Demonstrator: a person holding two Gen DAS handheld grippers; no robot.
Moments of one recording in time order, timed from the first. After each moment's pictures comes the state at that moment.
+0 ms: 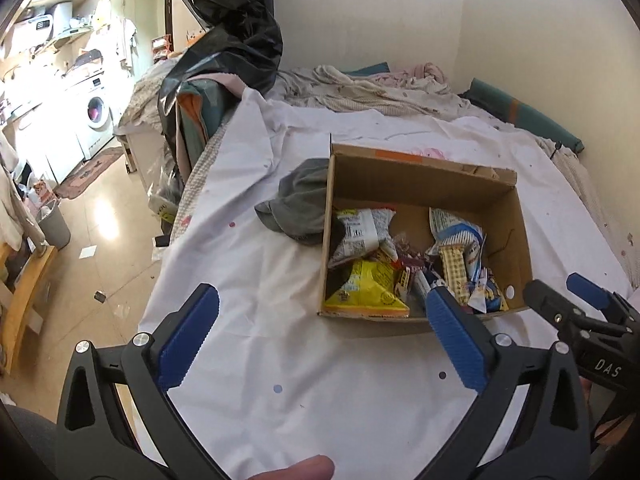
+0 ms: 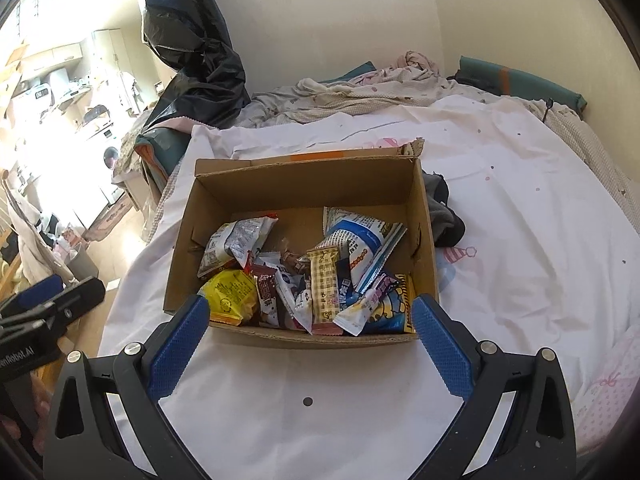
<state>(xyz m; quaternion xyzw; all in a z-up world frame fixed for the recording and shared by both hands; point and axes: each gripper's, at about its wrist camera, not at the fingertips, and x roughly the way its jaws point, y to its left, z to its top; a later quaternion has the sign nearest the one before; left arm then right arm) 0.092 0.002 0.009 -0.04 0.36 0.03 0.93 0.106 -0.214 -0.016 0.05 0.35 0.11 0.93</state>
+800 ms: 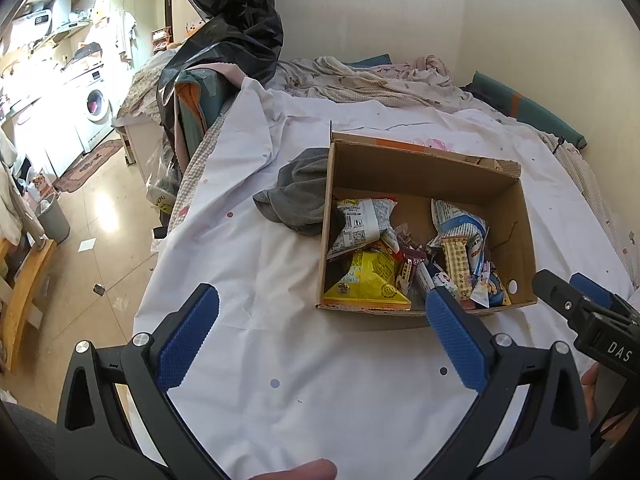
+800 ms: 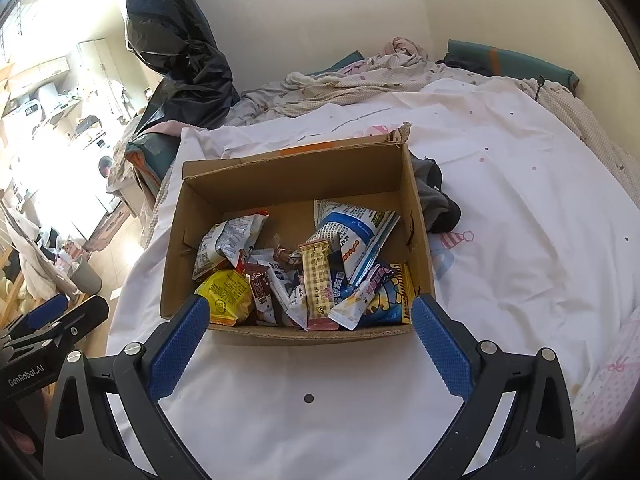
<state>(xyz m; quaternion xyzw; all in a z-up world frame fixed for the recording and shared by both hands) 0.094 0.004 0.004 -0.05 0.37 0.03 0.93 0.115 -0.224 -0.020 0.08 0.37 0.11 0.92</state>
